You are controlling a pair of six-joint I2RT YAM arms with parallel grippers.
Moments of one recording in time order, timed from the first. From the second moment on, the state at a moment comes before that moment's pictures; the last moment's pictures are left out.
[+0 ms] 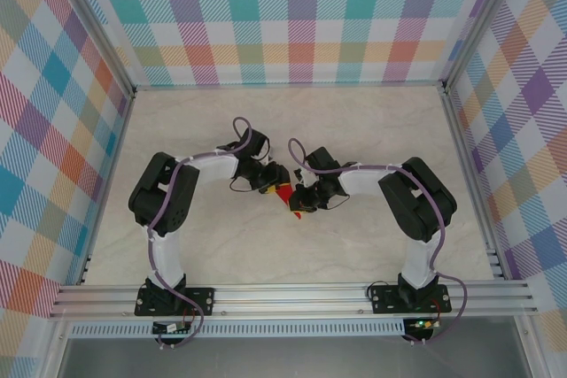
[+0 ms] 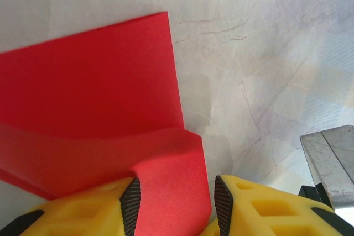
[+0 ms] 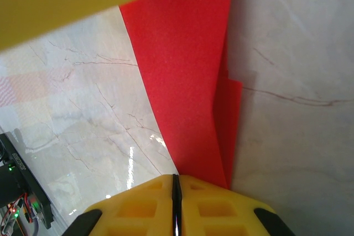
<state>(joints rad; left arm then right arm) -0.48 1.95 1.18 -0.34 0.51 -0.71 0.63 1.88 0.99 -0.28 -0.61 0.54</state>
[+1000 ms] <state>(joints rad) -0.41 1.82 1.19 -0.35 0.41 -0.54 0.63 1.88 0.99 -0.28 -0.61 0.54</state>
